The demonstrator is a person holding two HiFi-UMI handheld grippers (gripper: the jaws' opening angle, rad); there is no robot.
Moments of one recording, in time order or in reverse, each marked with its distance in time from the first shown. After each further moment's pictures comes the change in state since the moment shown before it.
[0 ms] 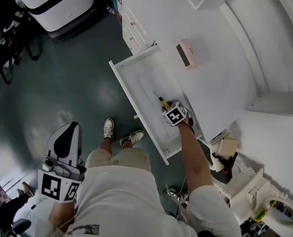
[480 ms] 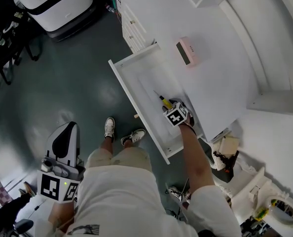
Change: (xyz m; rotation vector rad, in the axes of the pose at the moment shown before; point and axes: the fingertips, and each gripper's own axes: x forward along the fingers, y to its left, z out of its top) left arm 0.002 0.002 0.001 0.011 0.010 0.009; right arm -0.003 -0.004 -0.001 -0.035 -0.029 -0.051
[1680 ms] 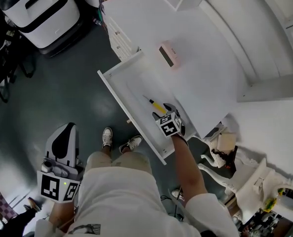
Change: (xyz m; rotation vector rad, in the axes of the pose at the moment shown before) left arm 0.011 -0.025 0.027 0.036 -0.065 -0.080; right arm -0.055 0.010 0.009 0.175 -0.197 -0.119
